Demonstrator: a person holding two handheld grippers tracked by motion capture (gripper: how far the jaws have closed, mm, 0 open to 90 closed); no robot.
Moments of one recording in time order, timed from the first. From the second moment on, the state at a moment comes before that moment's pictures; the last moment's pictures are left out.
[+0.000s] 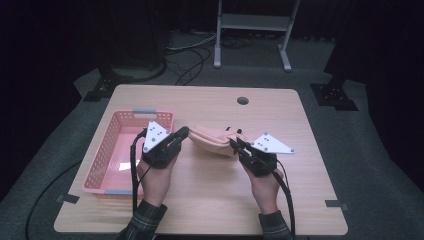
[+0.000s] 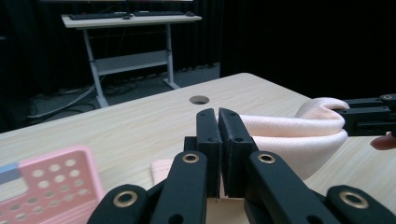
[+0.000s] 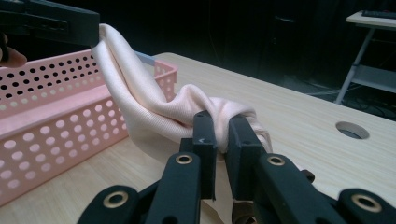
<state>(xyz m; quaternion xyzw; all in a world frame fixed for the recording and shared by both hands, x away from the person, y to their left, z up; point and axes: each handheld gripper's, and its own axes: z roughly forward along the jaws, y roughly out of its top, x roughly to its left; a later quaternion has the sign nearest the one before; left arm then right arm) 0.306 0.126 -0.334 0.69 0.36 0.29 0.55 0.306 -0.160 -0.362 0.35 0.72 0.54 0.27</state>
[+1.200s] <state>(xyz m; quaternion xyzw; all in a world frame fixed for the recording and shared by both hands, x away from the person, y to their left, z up) 0.324 0.211 -0.339 0.65 0.41 0.31 0.55 0.327 -0.076 -0.356 0.30 0.74 0.55 0.24</state>
